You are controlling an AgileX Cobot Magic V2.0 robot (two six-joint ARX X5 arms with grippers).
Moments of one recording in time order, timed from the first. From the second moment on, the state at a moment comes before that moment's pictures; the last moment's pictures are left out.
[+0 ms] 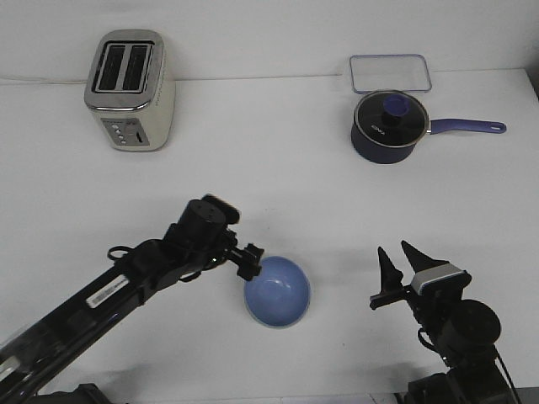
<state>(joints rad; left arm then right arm) -0.72 1.39 1.21 -0.45 0.07 -0.15 0.20 0.34 0.46 -0.28 -0.11 0.15</state>
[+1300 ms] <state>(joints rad) -0.17 0.27 0.40 0.04 -0.16 0.01 0.20 0.33 0.46 -0.27 -0.05 0.16</state>
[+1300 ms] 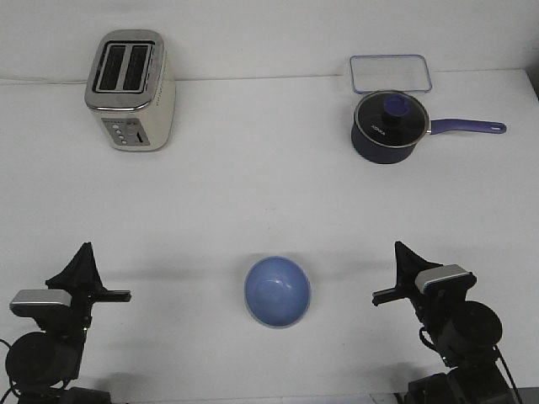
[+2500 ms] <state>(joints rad) -0.03 0.00 0.03 0.12 0.00 -0.12 0.20 0.33 0.46 -0.27 -0.05 0.16</state>
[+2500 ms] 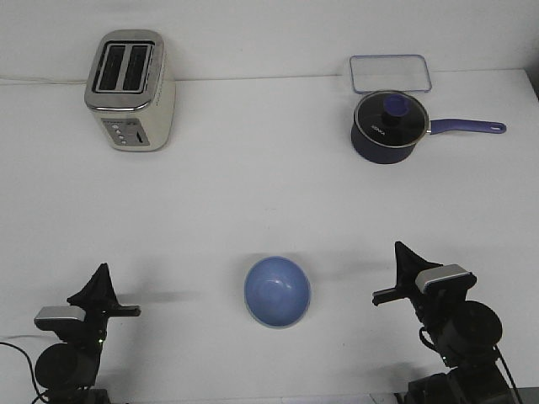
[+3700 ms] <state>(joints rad) -0.03 0.01 0.03 0.13 0.00 -0.09 0.06 0.15 0.25 -0.11 0.00 -0.10</state>
